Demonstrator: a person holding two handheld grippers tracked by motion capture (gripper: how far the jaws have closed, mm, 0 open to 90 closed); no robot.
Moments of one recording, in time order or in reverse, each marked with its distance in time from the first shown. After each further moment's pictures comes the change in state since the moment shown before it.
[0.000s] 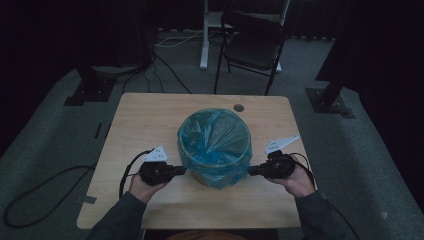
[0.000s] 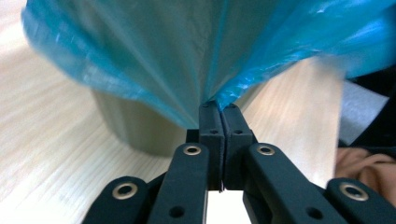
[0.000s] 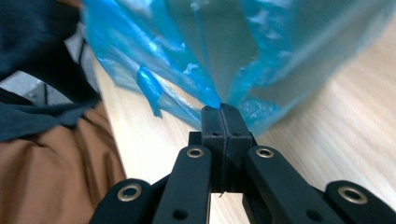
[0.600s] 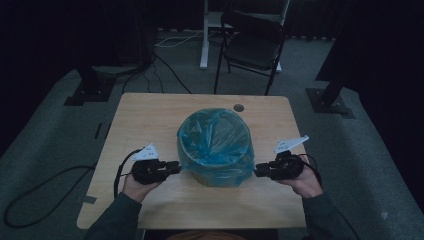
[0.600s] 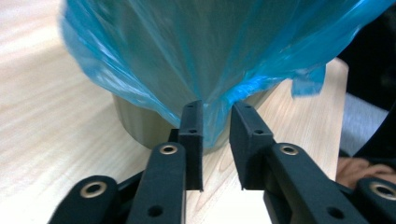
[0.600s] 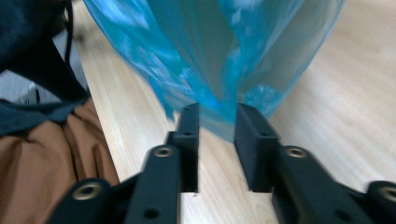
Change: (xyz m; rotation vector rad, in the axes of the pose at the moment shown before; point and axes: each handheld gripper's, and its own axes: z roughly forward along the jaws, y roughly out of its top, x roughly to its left) left arm 0.010 -0.005 -0.020 -0.050 0.045 -0.053; right arm -0.007 -0.012 -0.016 -0.035 -0.016 0.004
